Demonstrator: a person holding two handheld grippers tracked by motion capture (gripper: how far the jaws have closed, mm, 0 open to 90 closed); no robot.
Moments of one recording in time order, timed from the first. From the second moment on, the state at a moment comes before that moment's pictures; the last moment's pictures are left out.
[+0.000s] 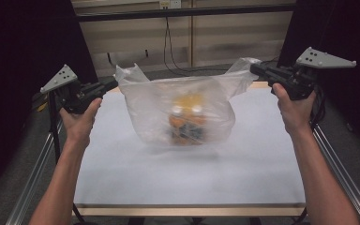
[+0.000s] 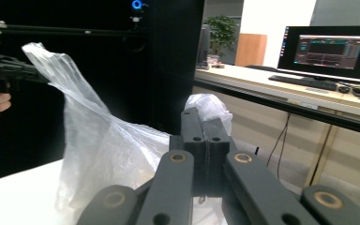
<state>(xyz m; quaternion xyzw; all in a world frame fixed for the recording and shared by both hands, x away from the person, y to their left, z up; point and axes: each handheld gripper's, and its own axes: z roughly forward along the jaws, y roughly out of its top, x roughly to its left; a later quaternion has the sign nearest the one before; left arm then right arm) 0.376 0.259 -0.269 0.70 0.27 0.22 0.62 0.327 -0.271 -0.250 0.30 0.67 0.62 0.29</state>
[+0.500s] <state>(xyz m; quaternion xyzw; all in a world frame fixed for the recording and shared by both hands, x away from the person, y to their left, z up) 0.403 0.271 -0.267 0.69 0.33 0.24 0.60 0.360 -0.277 -0.242 0.33 0.66 0.60 0.30</state>
